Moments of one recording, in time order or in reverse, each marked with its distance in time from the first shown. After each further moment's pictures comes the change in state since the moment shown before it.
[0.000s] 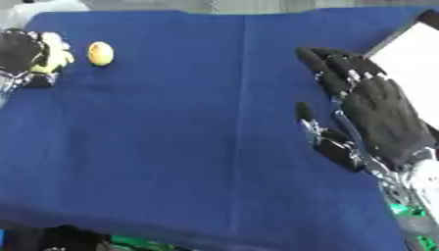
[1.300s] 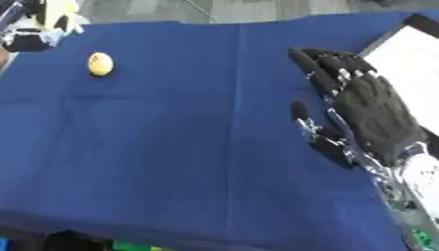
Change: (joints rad) left arm 0.147 0.021 -0.078 -0.668 0.648 -0.325 -0.241; right arm 0.007 -0.026 -0.006 0.000 0.009 -0.007 0.010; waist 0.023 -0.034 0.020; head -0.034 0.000
